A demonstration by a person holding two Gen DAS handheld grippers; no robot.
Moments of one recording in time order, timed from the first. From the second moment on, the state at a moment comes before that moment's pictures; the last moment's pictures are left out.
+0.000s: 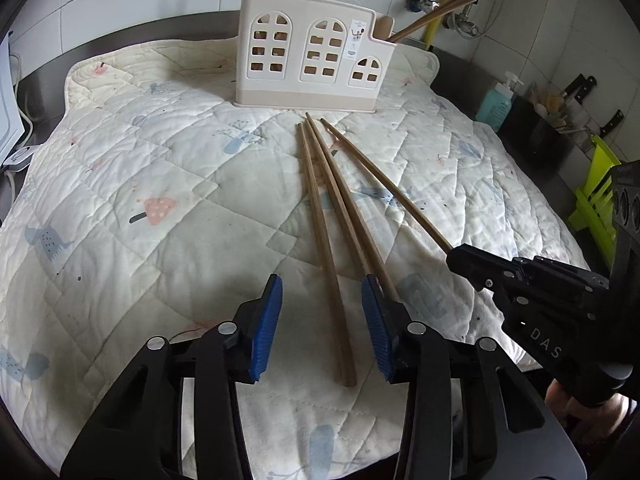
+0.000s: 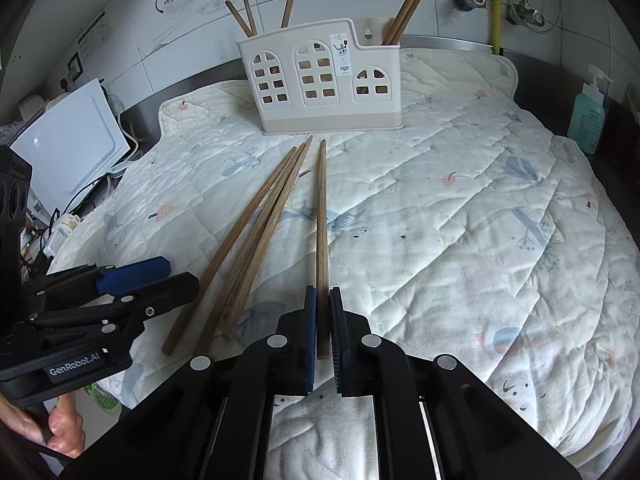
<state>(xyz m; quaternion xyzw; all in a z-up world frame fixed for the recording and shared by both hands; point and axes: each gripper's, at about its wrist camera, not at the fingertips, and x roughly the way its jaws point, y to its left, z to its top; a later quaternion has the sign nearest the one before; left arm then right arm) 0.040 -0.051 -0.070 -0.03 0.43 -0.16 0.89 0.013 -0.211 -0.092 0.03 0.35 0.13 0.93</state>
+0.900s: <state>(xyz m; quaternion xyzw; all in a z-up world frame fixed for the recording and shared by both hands) 0.044 -0.039 -0.044 -0.02 0.38 -0.14 0.92 -0.009 -0.226 -0.028 0.03 0.26 0.12 0.96</state>
